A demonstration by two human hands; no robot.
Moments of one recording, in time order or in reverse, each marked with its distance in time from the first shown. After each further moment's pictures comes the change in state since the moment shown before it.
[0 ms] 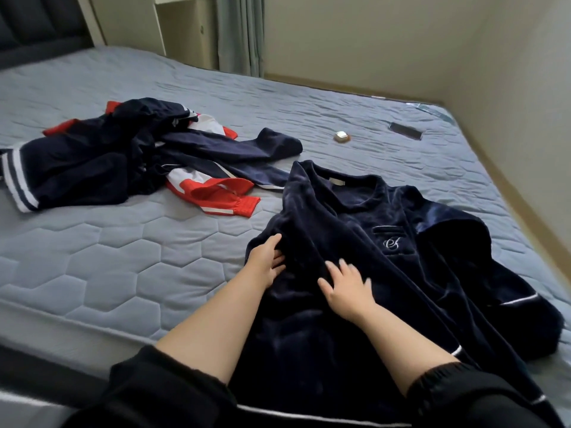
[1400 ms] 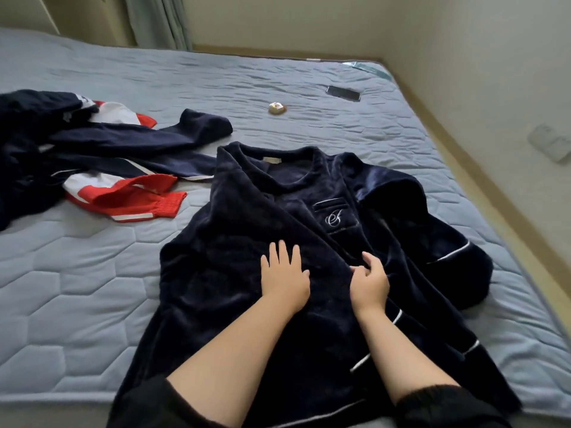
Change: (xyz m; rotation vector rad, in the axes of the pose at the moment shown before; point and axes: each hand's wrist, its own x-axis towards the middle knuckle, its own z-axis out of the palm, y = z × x) left_hand -0.007 -0.103 0.110 1.984 -0.028 0.547; right_hand -0.018 0.113 0.002 1.021 0.639 0.493
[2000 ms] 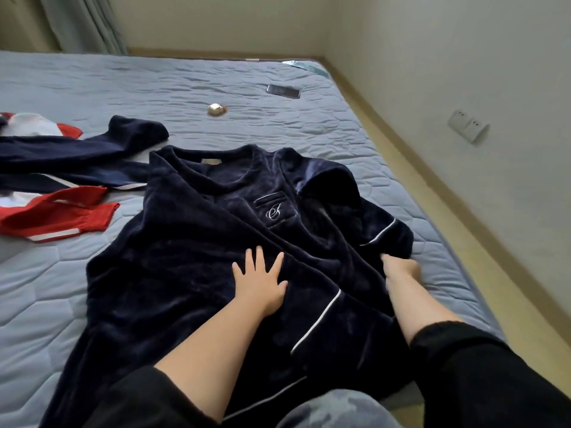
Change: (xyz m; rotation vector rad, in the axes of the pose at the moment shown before) left_hand -0.005 0.053 0.019 0.065 -0.132 0.156; right_hand 0.079 0.020 -0.145 -0.142 0.384 0.589
